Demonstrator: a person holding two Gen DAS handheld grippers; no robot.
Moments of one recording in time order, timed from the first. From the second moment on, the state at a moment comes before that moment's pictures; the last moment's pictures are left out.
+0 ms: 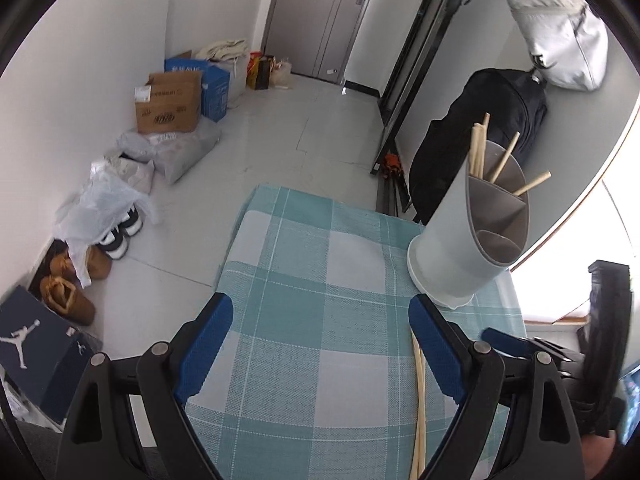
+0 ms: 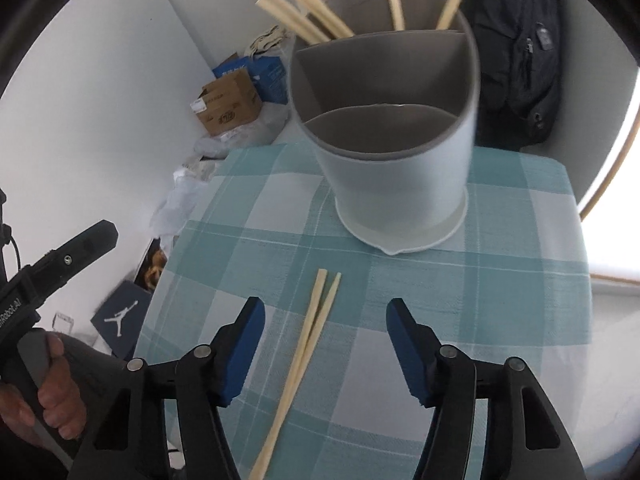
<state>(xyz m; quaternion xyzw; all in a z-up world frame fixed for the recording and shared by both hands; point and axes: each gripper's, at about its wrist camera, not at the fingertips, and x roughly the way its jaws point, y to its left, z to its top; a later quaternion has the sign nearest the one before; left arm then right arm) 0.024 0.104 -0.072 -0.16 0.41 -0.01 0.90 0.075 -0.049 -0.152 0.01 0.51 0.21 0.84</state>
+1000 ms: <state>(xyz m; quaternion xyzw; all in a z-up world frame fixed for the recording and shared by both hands) 0.031 0.128 -0.088 -0.21 0.45 0.00 0.87 0.110 -0.008 -0.193 -0.06 0.56 0.16 0.81</state>
